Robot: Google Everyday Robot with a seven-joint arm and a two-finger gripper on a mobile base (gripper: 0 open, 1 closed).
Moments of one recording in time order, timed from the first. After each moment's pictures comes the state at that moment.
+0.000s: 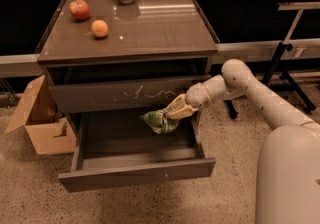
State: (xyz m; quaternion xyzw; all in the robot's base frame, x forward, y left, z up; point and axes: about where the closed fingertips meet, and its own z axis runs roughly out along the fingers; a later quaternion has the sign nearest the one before) arm 0.633 -0.059 0.636 -0.63 0.57 0.43 0.31
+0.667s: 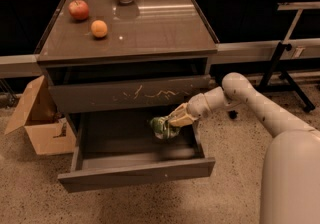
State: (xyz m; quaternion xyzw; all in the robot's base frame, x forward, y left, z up) arm 0.643 -0.067 0.581 -0.61 0.61 0.39 0.32
